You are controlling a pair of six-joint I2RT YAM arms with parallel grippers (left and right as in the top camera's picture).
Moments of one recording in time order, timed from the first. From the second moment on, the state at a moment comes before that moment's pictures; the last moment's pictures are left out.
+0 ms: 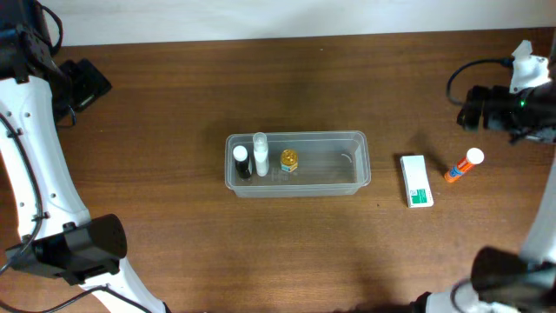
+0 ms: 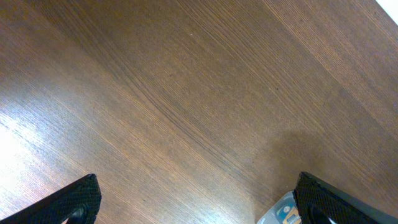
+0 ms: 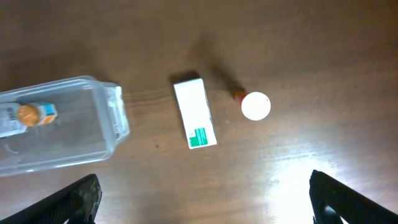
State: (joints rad) left arm 0.24 2.02 2.46 -1.69 -0.10 -0.49; right arm -0.34 1.75 2.13 -1.68 -0.12 -0.10
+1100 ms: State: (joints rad) left arm 0.24 2.02 2.46 -1.69 -0.10 -0.49; right arm -0.44 2.01 2.02 -1.54 -0.12 -0.08
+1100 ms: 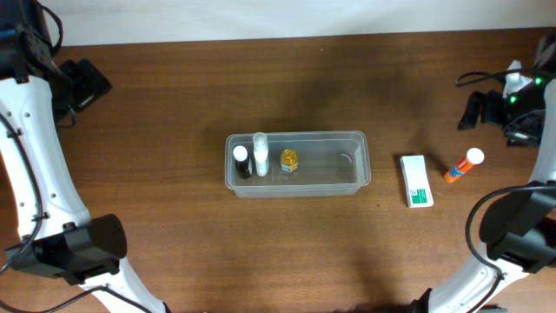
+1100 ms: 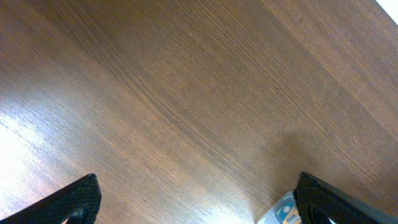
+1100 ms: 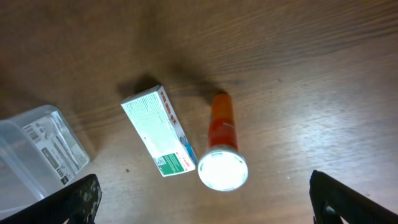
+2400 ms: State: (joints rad) left arm 0.24 2.02 2.46 -1.69 -0.10 -0.49; right arm -0.46 2.02 1.74 -1.38 -0.09 -0.05
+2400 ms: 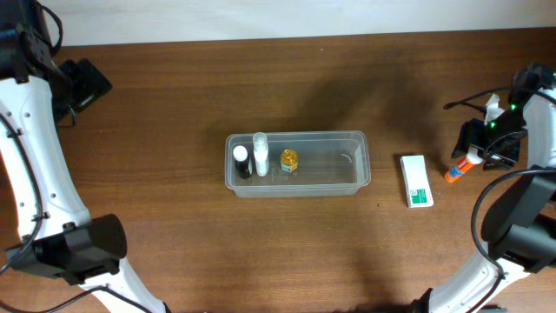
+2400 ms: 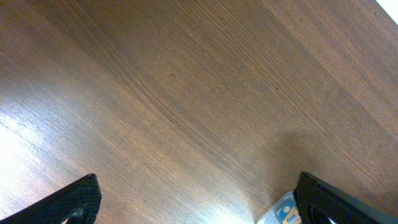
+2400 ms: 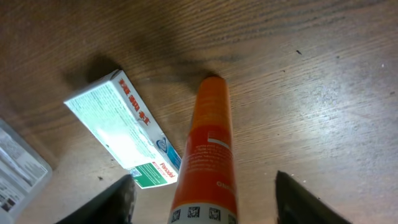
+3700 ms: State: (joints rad) left arm 0.24 2.02 2.46 -1.69 -0.10 -0.49; right arm -0.46 2.02 1.70 -1.35 -0.08 -0.04
